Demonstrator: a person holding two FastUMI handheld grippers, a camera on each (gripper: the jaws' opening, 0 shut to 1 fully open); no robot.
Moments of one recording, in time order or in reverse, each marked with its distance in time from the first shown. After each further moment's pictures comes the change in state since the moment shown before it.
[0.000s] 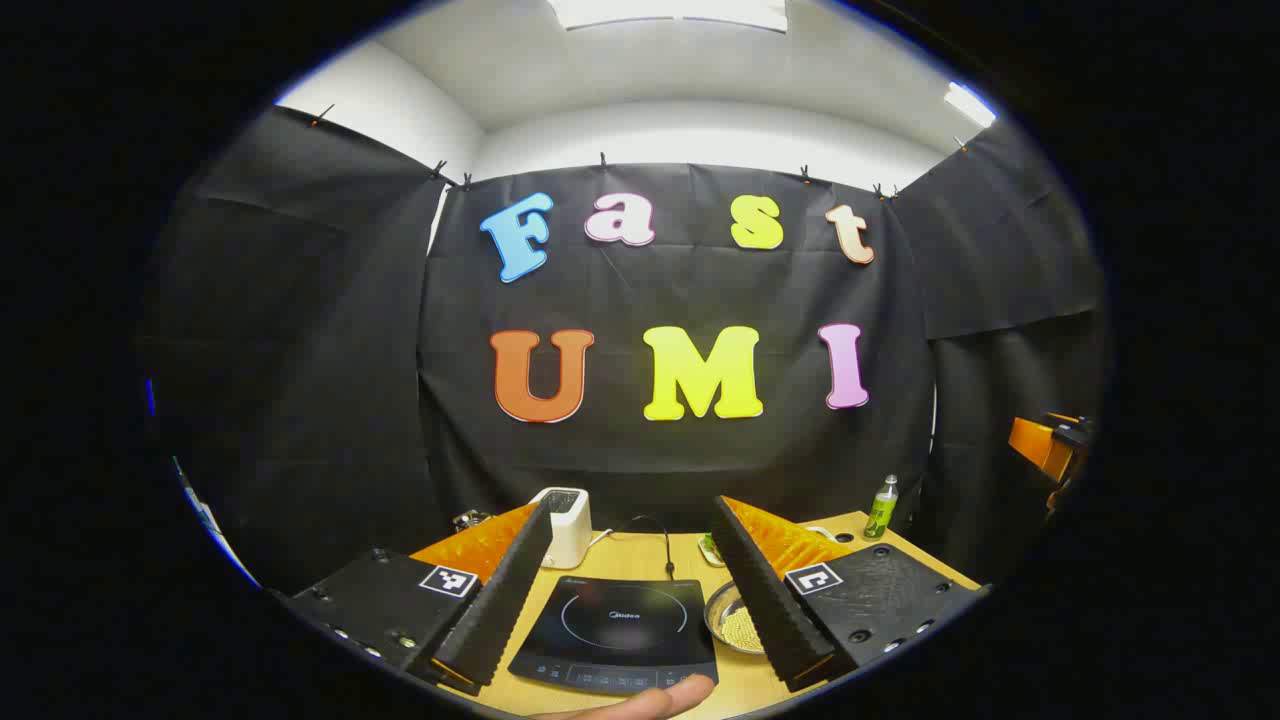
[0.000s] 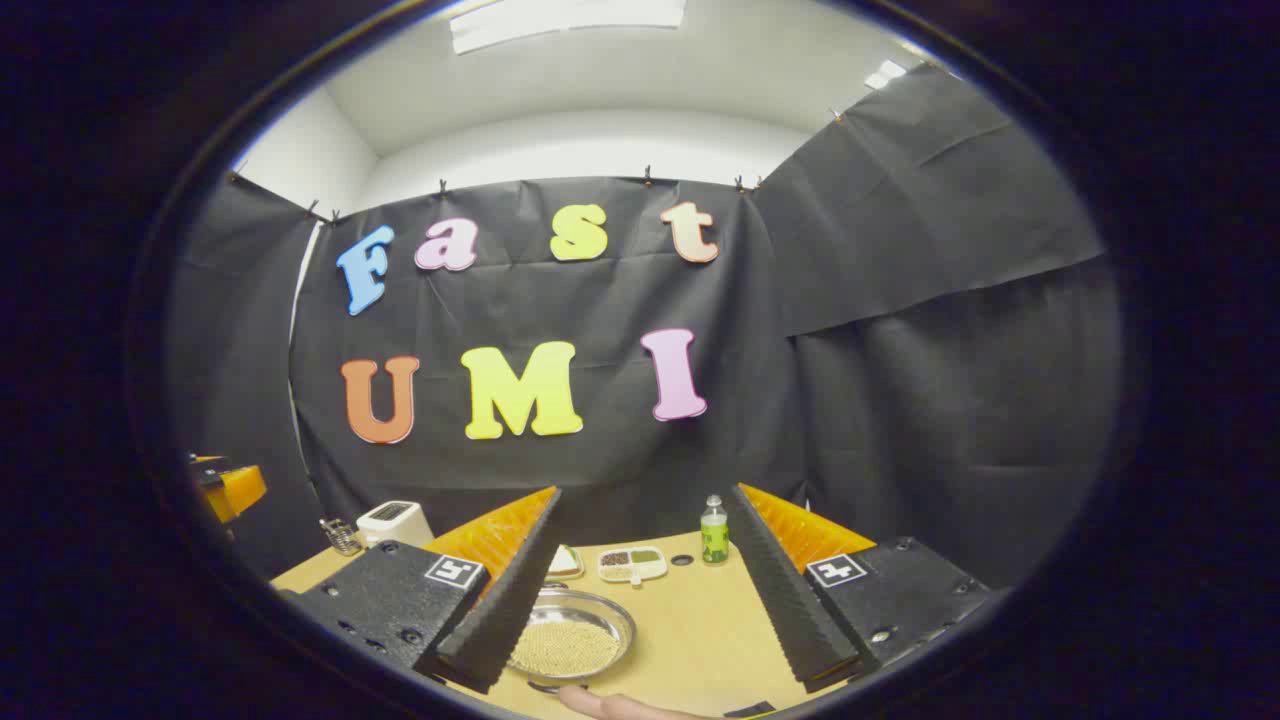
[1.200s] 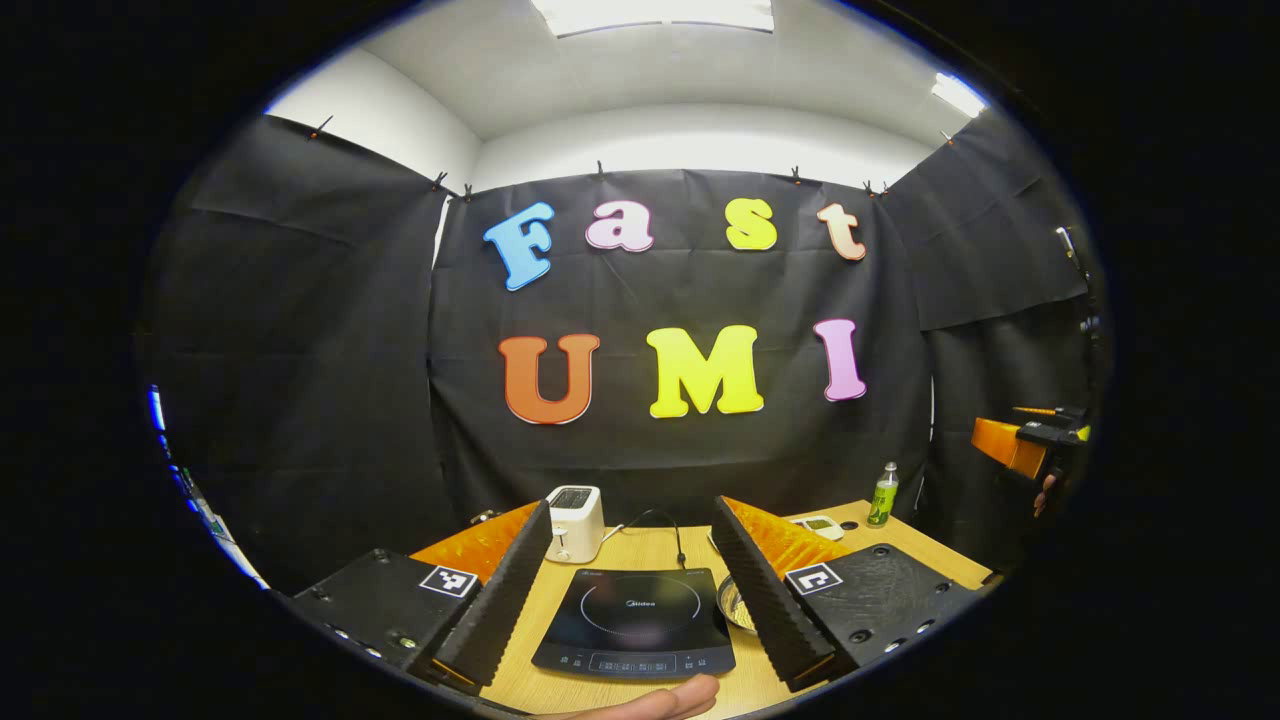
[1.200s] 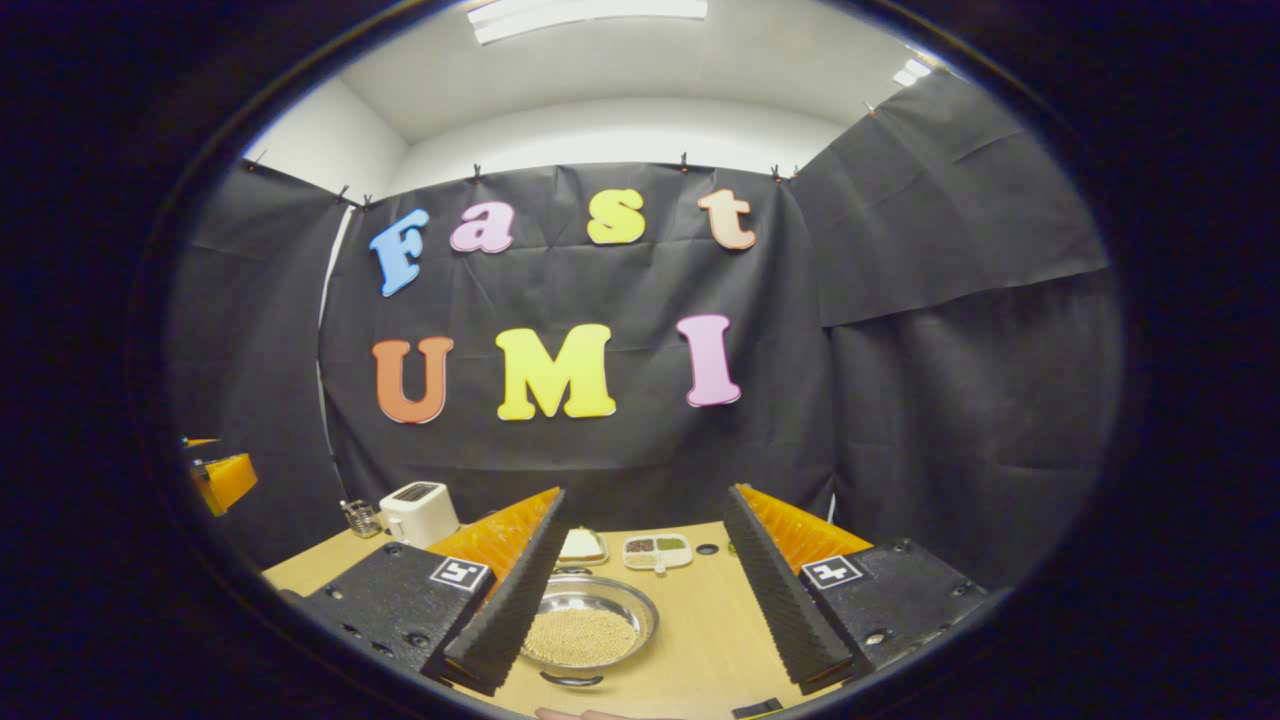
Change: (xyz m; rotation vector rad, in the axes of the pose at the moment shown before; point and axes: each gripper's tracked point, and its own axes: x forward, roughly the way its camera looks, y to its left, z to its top) left arm -0.041 0.005 -0.013 0.025 0.005 -0.008; right arm 0.007 0.039 -0.031 -0.044 0.073 0.116
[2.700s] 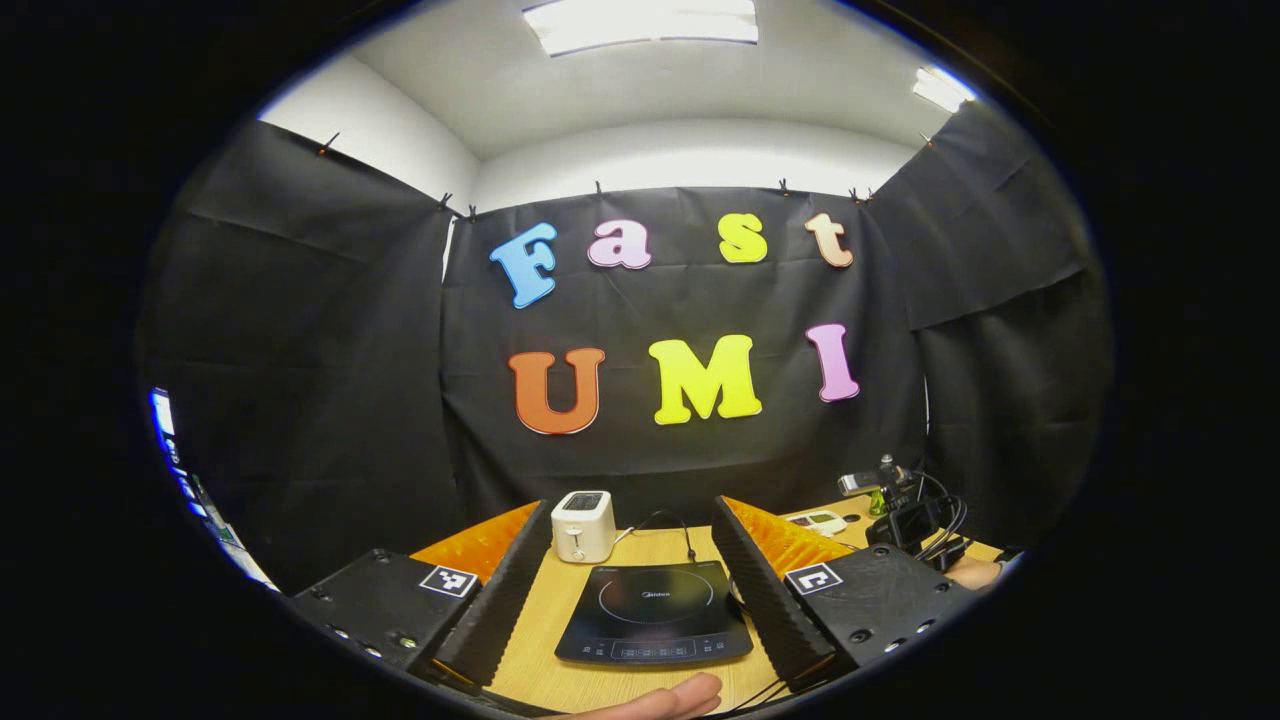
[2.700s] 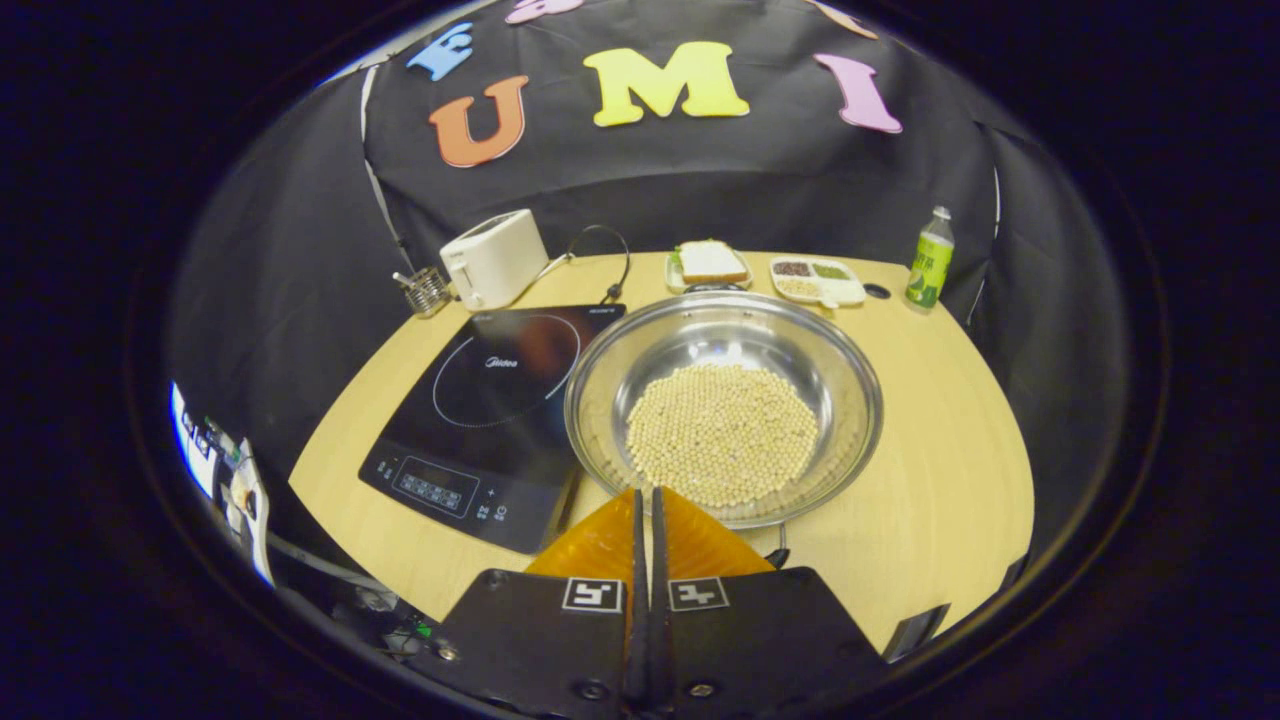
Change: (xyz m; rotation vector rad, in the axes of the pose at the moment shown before) left arm -0.054 0.018 -0.006 0.043 -0.064 0.000; right arm 0.037 0.128 -0.304 0.000 0.838 0.261
